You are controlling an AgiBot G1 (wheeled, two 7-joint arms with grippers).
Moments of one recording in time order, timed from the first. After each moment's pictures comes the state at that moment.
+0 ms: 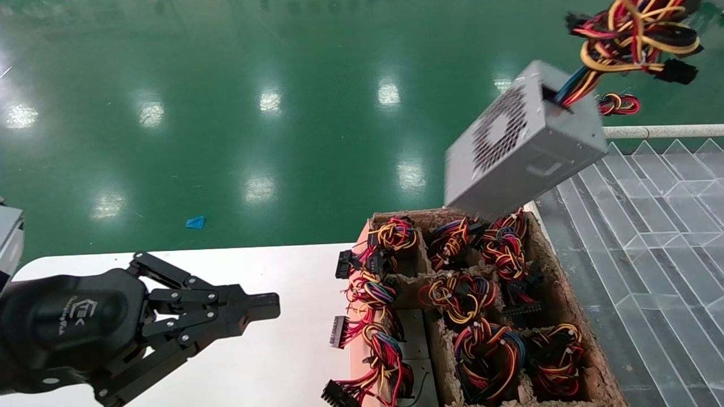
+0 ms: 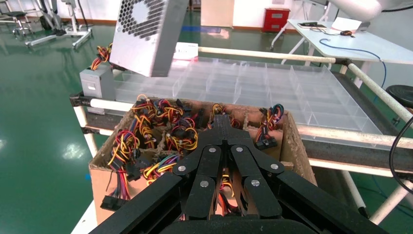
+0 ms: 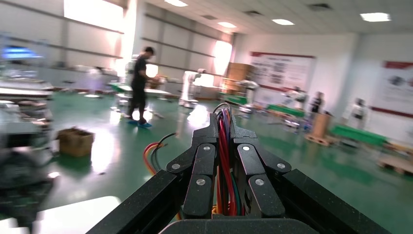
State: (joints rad) left arm -1.11 0.56 0.40 -1.26 0.64 1.45 -0.12; right arm 1.11 -0.42 -0.13 1.19 -0.44 -1.20 0.07
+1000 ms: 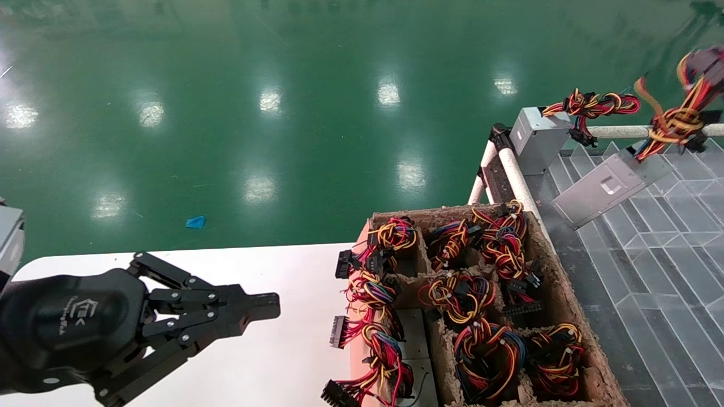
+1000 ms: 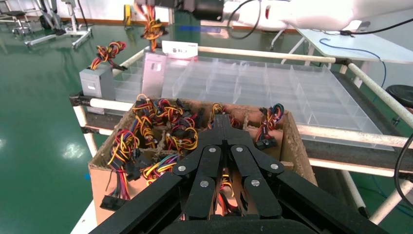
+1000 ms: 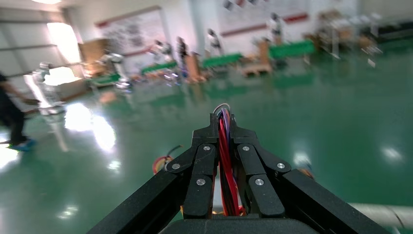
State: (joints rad) left arm -1.11 0.56 0.40 -1.26 0.64 1.45 -0.12; right arm 1.38 -0.67 -0.22 0.29 -0.60 -1.17 -0.13
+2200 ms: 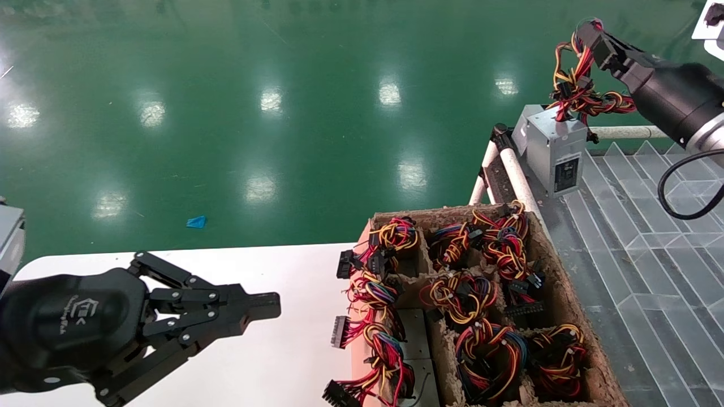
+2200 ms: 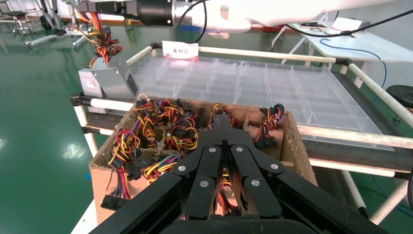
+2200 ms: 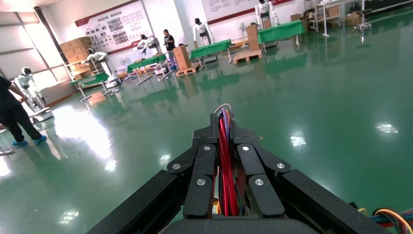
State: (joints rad) left arm -1.11 0.56 0.40 -1.26 0.64 1.45 -0.12; right arm 1.68 -0.98 -0.30 0.01 -0.71 -0.92 -0.22
